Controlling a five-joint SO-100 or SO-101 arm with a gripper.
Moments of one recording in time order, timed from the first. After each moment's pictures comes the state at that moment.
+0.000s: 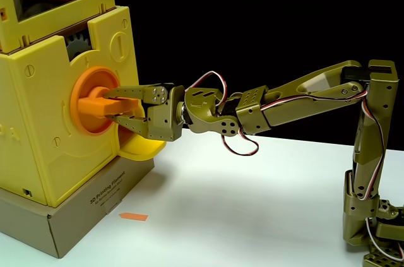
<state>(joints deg) 9.5 95.5 118.1 -23.7 33.1</state>
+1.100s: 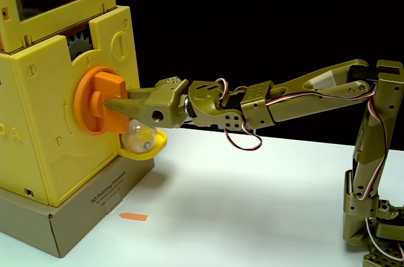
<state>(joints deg) 11.1 99.9 119.4 -22.9 100.3</state>
